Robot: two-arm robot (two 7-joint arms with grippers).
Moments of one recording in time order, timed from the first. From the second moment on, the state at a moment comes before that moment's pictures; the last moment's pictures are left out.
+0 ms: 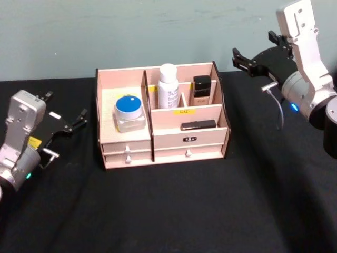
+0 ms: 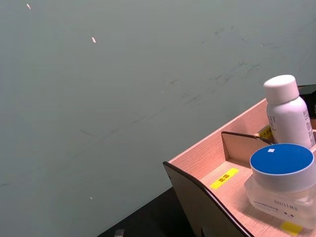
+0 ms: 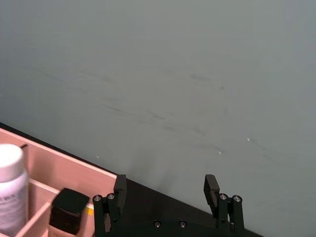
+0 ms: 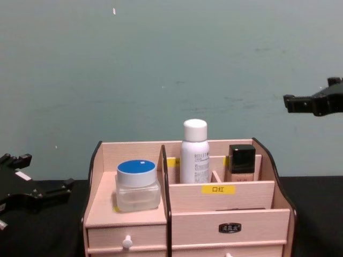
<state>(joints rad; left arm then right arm) -0.20 0.60 0.45 -1.41 -0.25 -0.12 0.03 0.31 0.26 -0.20 -1.60 -0.02 0.32 0.16</state>
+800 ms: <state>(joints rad) -0.20 0.60 0.45 -1.41 -0.25 -0.12 0.03 0.27 0.23 -0.14 -1.54 -0.06 0.32 0.15</state>
